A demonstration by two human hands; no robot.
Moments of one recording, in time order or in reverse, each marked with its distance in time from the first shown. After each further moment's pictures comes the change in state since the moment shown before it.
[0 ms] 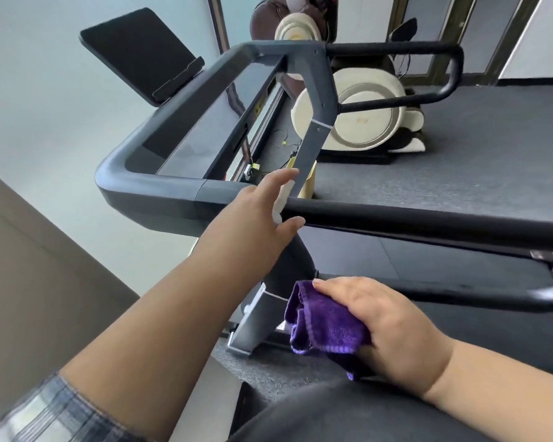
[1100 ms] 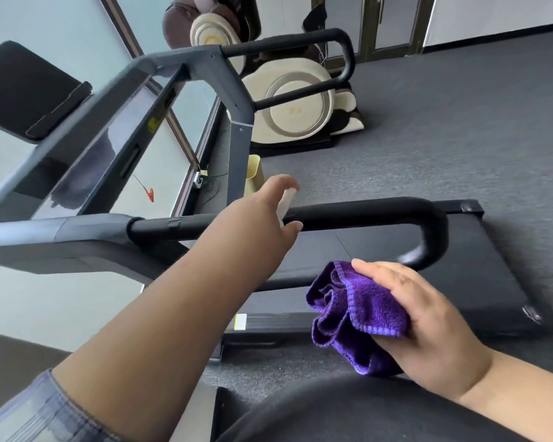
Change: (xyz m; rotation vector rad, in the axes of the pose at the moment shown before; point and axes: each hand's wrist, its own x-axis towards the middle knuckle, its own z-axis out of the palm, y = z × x) left_hand 0.020 0.181 0.090 0.153 -0.167 0.138; right_hand -0.147 0.047 -0.134 0.097 0.323 0.239
